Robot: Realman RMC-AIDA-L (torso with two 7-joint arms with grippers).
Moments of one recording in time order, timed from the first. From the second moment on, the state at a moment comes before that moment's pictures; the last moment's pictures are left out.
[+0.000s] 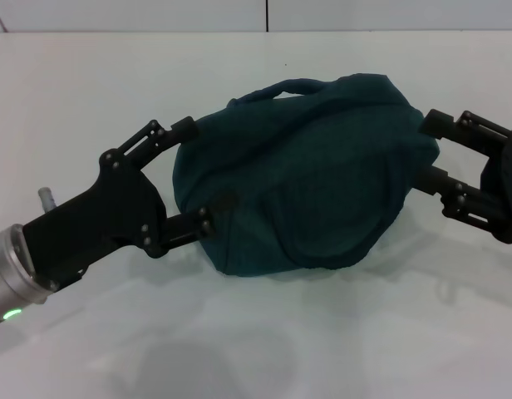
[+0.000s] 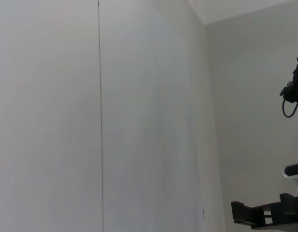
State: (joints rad) left arm -0.50 -2.08 2.84 -0.23 -0.61 1.95 -0.57; right arm 0.43 1.91 -1.66 -0.32 -0.67 -1.78 0.87
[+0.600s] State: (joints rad) left arm -0.50 -2.08 2.84 -0.23 -0.61 1.96 -0.56; right arm 0.39 1.94 -1.64 -0.32 -0.69 -1.78 0.77
